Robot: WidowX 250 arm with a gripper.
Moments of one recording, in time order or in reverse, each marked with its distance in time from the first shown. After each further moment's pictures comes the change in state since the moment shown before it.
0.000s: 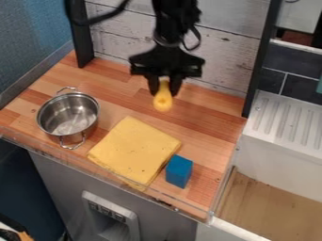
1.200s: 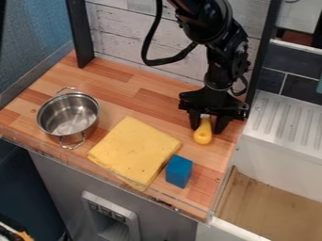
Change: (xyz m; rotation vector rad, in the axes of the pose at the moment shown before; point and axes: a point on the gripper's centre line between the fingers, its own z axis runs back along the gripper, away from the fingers) arm -0.032 -0.078 -0.057 -0.067 0.082 -0.214
